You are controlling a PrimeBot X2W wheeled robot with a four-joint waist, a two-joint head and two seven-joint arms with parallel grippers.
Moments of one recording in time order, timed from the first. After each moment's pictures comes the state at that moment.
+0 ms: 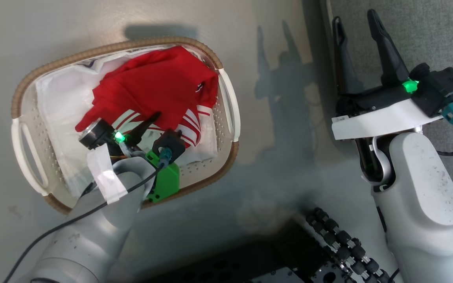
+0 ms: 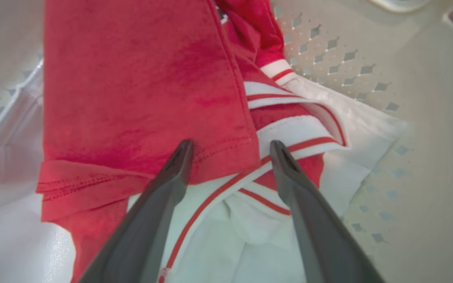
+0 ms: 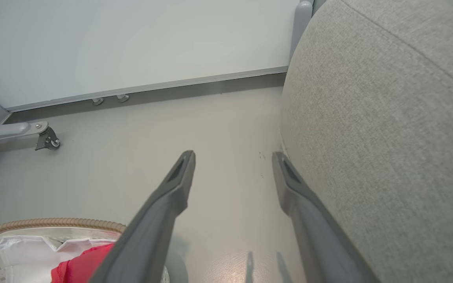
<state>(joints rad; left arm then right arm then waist) -0.84 0.09 -0.72 1.12 0.08 -0.06 -0.26 -0.59 -0.05 0.14 0.13 0.30 0.13 -0.26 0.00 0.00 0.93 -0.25</state>
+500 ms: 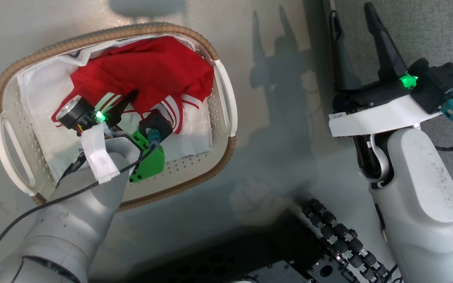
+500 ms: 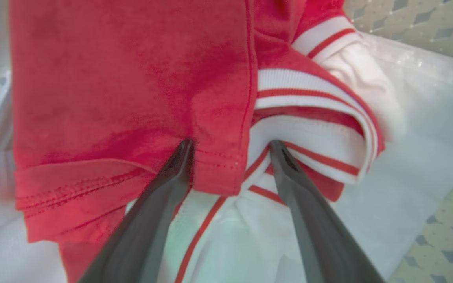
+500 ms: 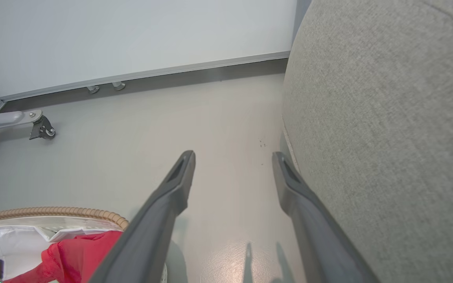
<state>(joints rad) -0.97 0.11 -0.77 1.25 0.11 0.02 -0.26 -0.60 -0.05 0.15 0.12 0.31 0.13 -0.26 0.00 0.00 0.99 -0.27</state>
